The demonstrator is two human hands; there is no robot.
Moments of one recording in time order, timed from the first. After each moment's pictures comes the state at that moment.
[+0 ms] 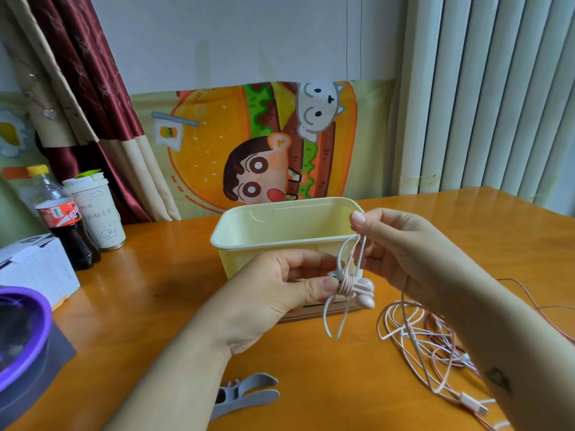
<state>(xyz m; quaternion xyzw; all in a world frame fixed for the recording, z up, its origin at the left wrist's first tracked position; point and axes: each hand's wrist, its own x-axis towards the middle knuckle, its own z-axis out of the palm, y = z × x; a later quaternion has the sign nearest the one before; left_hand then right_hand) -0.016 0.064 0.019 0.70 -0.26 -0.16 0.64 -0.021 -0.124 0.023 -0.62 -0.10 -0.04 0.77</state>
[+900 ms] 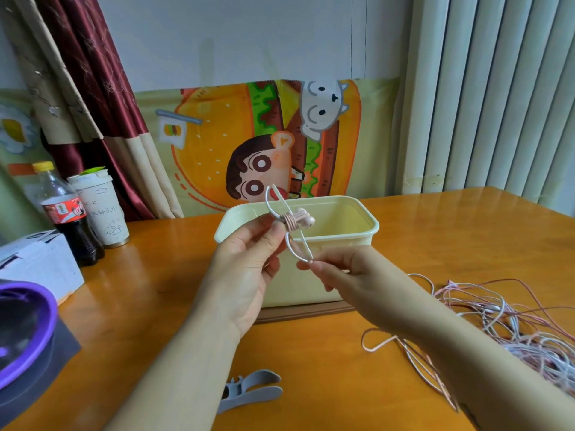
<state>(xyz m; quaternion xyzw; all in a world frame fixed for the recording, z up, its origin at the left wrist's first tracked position) 0.004 0.067 0.011 0.57 -0.09 0.00 0.82 -0.029 -0.087 0.007 -0.87 -0.15 -0.09 0.46</state>
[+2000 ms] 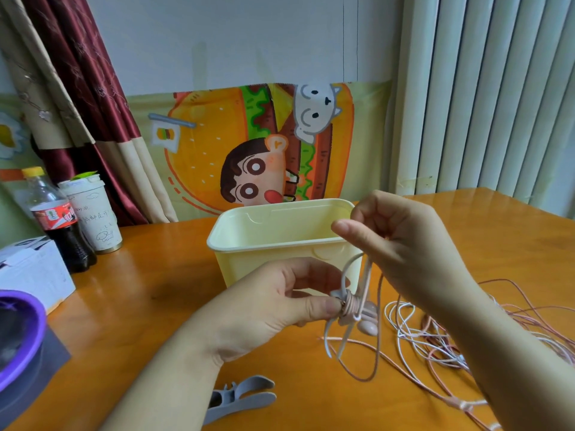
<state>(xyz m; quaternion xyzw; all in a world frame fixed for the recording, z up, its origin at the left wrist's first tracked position) -0.010 0.068 0.011 0.73 -0.31 -0.20 0.57 -0.035 -0.112 0.033 -0.79 -0.19 -0.34 0.48</state>
